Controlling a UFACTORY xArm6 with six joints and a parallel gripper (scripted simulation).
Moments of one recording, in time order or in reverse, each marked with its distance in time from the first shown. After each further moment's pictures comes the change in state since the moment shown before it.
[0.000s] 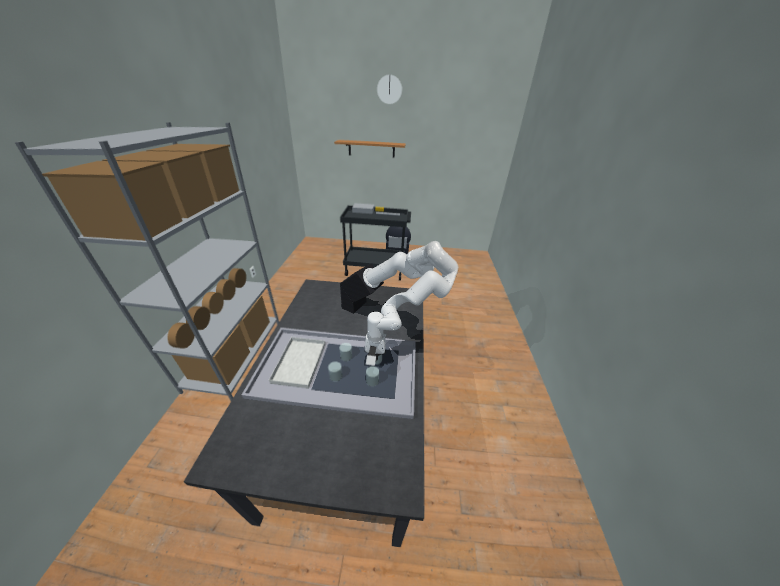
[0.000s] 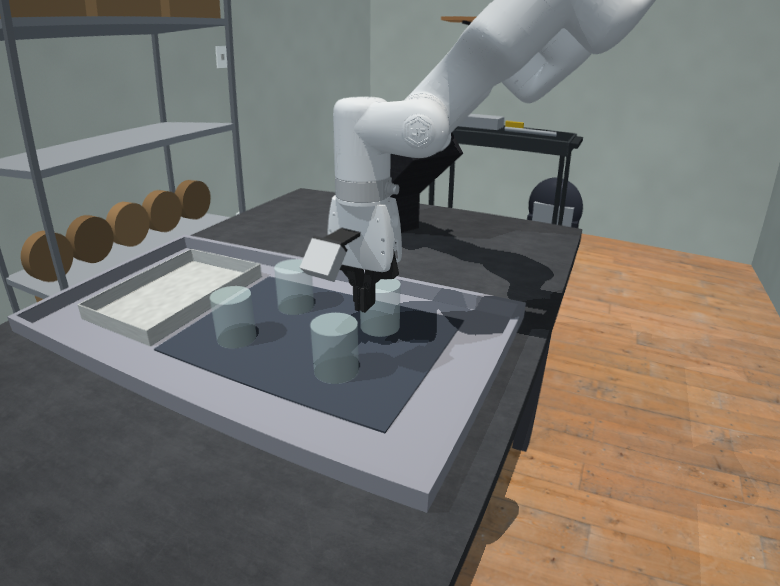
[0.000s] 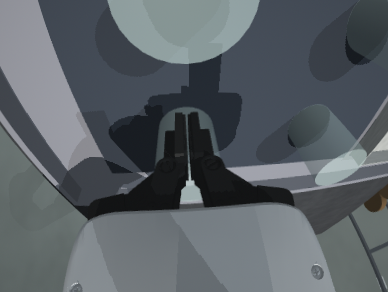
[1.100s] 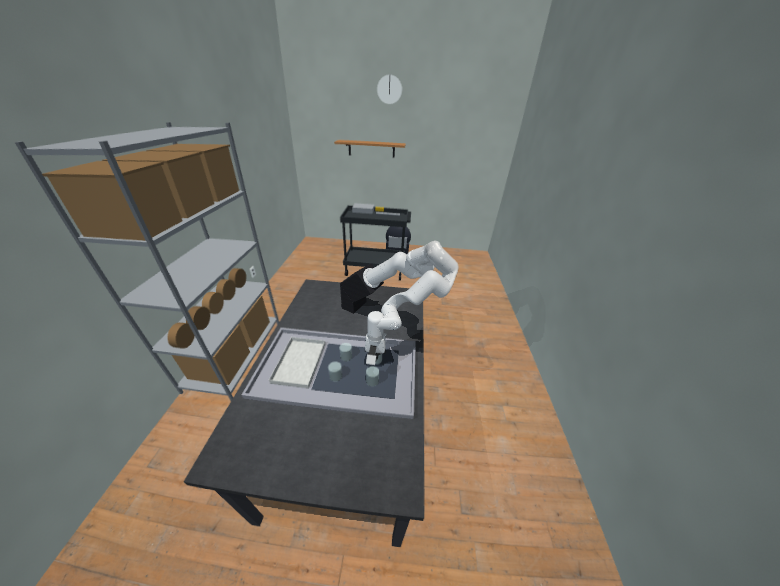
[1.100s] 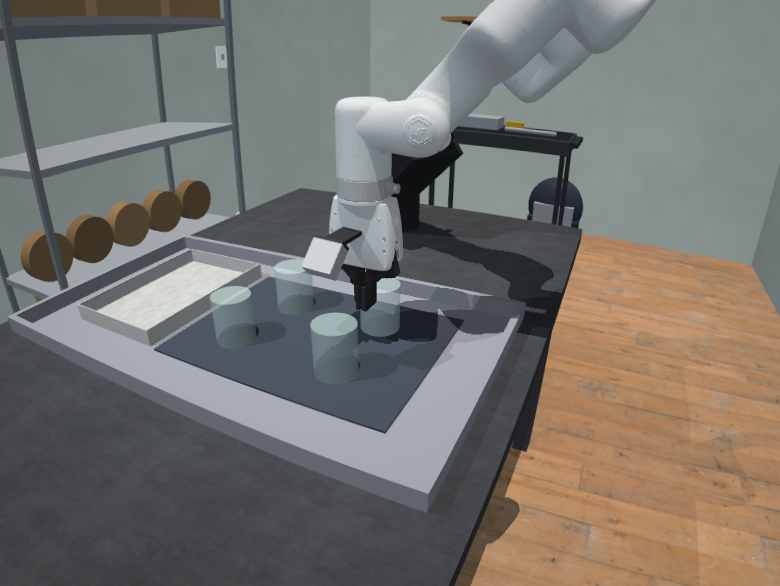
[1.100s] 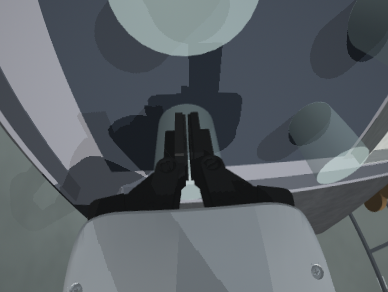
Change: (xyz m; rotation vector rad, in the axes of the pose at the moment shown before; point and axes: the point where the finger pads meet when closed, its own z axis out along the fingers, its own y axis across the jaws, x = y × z) arm -0.004 0.000 0.000 0.000 0.000 0.000
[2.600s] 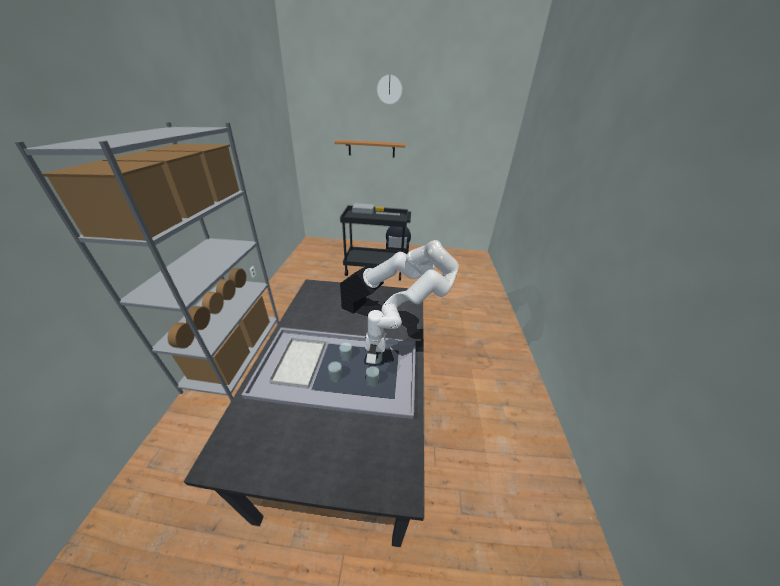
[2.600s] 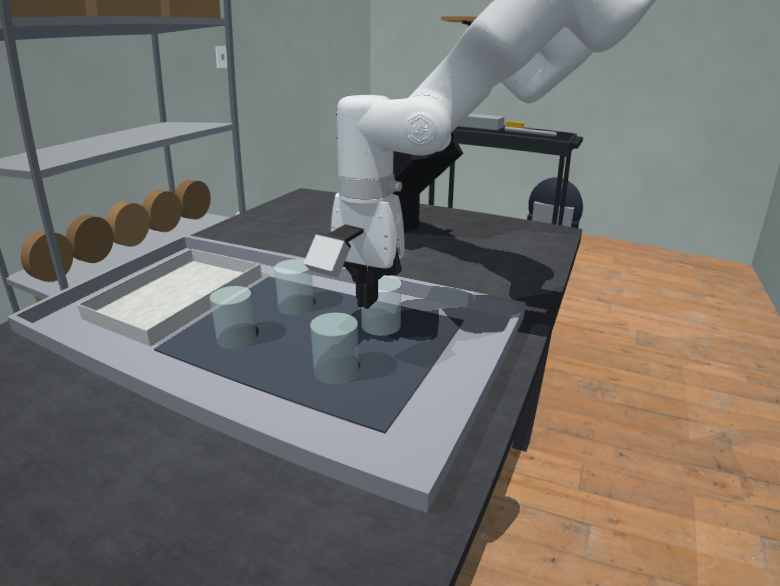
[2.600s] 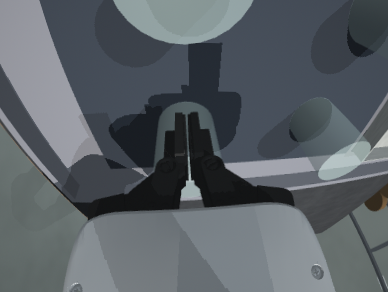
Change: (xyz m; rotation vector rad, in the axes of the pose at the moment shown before) arm -0.005 0.000 -0.002 0.000 0.000 0.000
